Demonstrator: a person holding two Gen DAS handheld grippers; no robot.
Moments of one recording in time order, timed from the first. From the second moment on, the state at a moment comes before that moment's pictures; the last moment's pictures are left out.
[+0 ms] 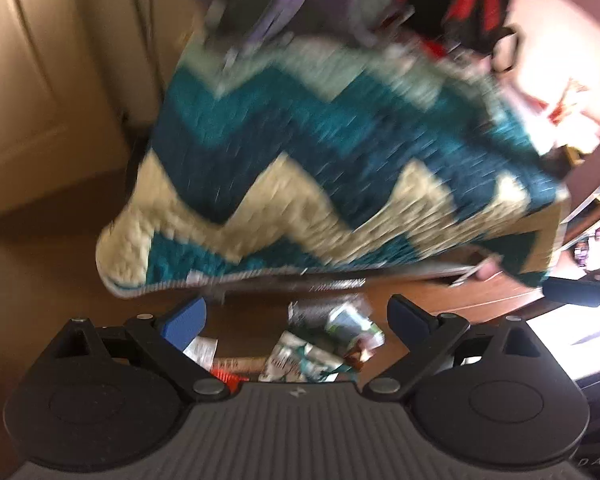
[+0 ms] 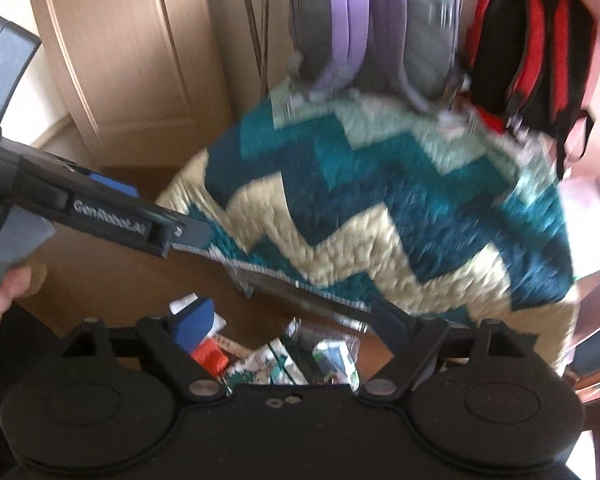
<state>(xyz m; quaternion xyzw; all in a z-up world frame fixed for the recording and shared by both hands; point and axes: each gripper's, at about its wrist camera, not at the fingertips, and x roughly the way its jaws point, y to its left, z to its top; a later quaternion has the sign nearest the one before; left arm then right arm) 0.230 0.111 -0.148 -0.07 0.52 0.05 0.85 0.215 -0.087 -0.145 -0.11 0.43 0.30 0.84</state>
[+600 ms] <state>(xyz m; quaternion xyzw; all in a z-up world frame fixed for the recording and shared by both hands) 0.291 0.098 -0.378 0.09 0.63 -0.04 0.77 0.305 -0.086 -0.373 -0.04 0.60 0.19 0.78</state>
